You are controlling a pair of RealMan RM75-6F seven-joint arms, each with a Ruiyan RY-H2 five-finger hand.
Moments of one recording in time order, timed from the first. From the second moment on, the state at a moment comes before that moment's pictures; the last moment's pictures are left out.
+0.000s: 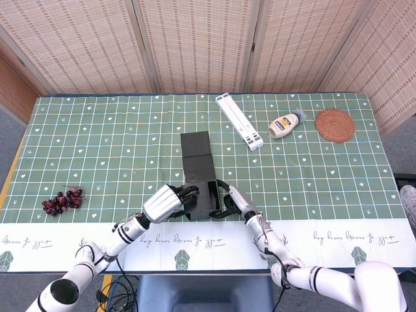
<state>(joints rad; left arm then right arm) -0.79 -2.09 0.08 -0.32 1.75 1.48 -0.46 0.69 -1.85 0.27 -1.20 -1.18 0.77 0.46</state>
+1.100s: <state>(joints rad) -0.85 -2.07 0.14 -0.36 1.80 1.44 -0.39 0.67 -1.85 0.24 -1.21 -1.23 0.79 0.47</state>
